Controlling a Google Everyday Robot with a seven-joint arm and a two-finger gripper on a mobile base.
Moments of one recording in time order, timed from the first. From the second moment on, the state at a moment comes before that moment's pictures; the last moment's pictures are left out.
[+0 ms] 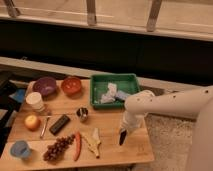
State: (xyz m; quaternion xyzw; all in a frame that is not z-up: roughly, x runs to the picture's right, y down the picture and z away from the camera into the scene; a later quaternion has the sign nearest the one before) arm 0.120 0.220 0.744 -0.26 0.25 0.78 0.52
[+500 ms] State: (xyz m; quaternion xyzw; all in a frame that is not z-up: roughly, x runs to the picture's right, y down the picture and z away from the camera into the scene) arm 0.119 0.167 0.700 -0.22 0.16 0.76 0.59
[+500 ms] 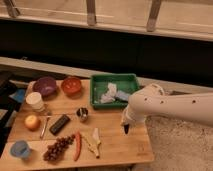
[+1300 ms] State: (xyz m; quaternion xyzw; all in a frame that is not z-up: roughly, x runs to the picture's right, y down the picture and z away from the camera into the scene) arm 0.019 0.092 0.636 -0.36 -0.05 0.64 0.68
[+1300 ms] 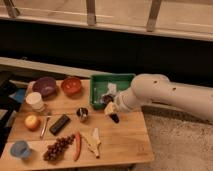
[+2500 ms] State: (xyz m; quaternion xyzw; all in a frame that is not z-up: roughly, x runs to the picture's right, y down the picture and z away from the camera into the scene) arm -0.090 0.077 0.615 -0.43 -0.11 0.48 0.75
